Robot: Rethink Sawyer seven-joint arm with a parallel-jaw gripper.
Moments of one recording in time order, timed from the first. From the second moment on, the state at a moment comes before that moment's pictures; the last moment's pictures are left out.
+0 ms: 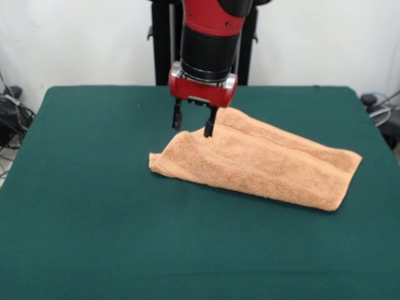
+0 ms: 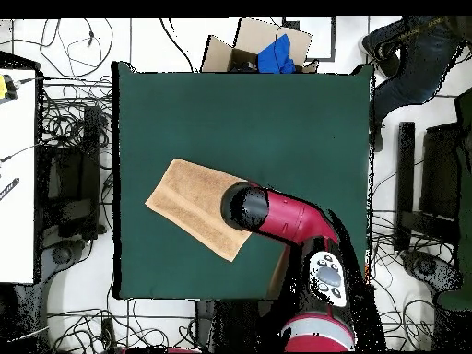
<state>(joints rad) -0.19 -0.59 -0.15 1.75 0.05 0.36 1.60</state>
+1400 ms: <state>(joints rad) -0.20 -0.59 -0.15 1.76 0.05 0.35 1.60</state>
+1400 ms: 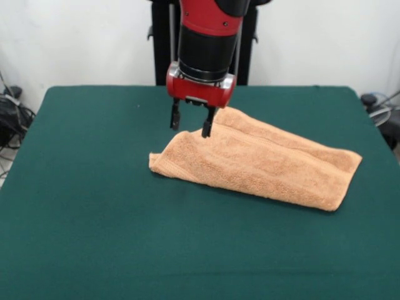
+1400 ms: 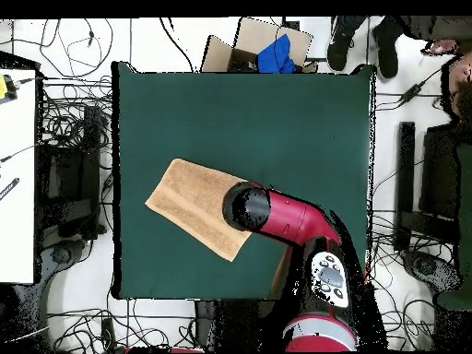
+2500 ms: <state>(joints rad) -0.28 -0.58 -0.12 1.76 0.05 0.23 1.60</state>
